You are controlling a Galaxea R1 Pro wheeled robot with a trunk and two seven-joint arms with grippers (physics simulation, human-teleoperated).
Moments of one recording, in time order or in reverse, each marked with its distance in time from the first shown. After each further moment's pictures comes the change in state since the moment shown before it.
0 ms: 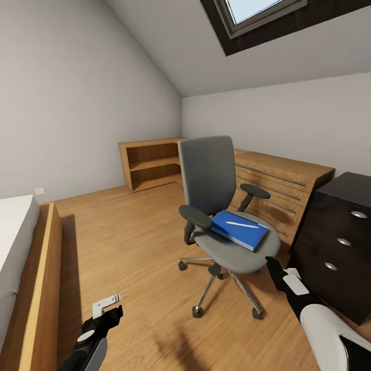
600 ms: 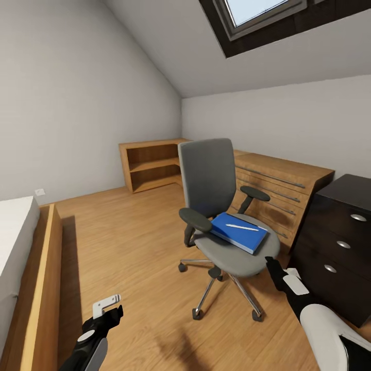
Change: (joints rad) left arm 0.000 -0.002 0.000 0.000 0.000 0.000 0.000; right arm 0.000 0.000 0.000 0.000 -0.001 0.002 -0.001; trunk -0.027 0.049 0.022
